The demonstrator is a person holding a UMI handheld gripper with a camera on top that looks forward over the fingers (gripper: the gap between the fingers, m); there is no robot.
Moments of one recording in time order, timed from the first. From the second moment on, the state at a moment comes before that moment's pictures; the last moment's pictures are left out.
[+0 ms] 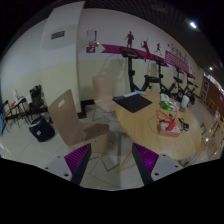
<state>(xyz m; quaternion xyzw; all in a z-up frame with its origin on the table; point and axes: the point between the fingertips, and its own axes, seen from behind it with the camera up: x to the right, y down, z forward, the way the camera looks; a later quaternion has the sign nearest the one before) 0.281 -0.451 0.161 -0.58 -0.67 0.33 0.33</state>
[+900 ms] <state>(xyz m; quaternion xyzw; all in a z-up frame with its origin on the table) 0.147 -0.143 0.110 -0.67 -0.51 0.31 0.44</state>
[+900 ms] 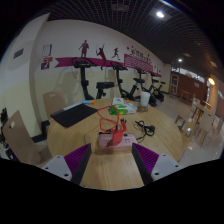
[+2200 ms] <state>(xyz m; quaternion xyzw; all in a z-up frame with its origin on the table) 0.002 0.033 0.187 -0.69 -0.42 0.37 0.46</state>
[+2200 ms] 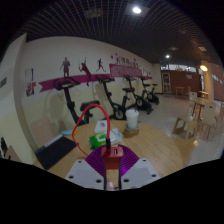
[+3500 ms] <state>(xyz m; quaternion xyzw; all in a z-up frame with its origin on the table) 0.359 -0.054 0.267 -0.74 -0.51 0.24 0.38</state>
